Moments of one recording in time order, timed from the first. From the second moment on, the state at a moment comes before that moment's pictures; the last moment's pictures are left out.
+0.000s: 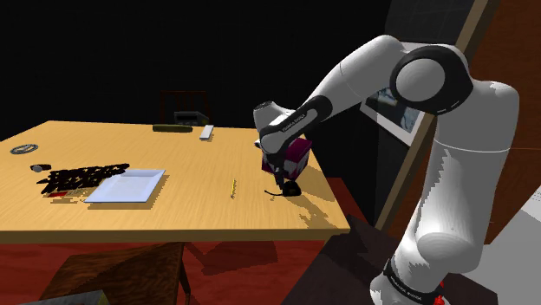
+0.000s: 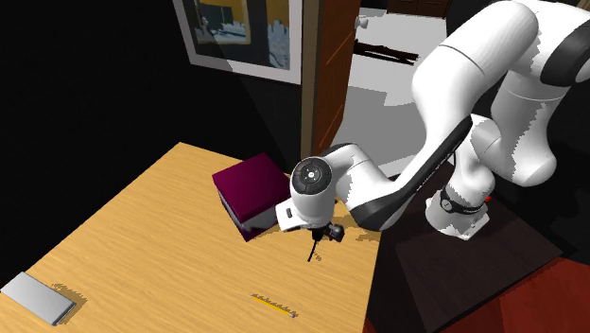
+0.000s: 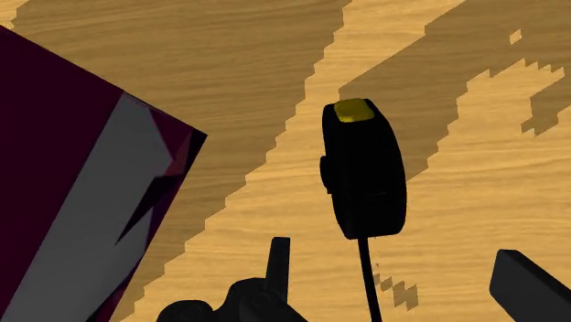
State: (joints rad) arm 0.06 0.20 -0.11 -2.17 -0.25 2.15 -0.52
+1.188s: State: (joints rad) arm 0.05 0.27 -0.11 -2.20 -0.27 2.26 -0.52
